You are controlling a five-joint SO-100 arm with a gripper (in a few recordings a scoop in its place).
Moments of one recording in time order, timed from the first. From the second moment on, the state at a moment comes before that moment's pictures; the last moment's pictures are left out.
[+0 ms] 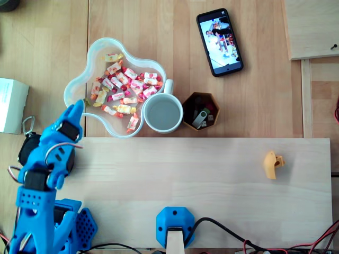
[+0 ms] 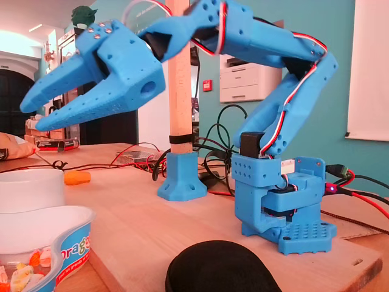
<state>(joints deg) 10.5 129.5 119.7 43.9 40.4</state>
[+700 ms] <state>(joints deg) 12.8 97.9 95.2 57.9 -5.5</state>
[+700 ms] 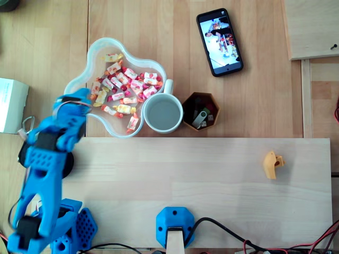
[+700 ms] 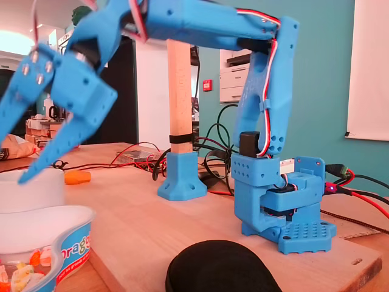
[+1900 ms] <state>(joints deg) 13.7 79.3 82.9 68.7 -6.0</state>
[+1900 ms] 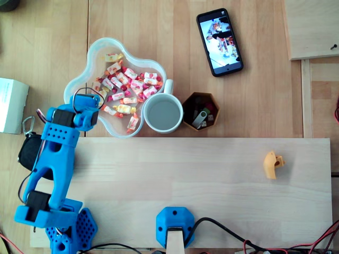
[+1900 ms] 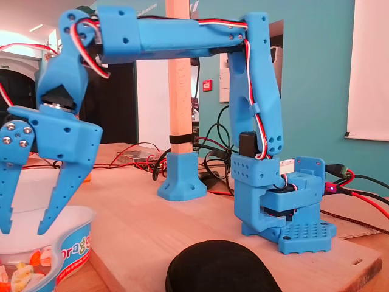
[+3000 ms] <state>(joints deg) 19.2 64.8 62.7 78.7 -6.0</state>
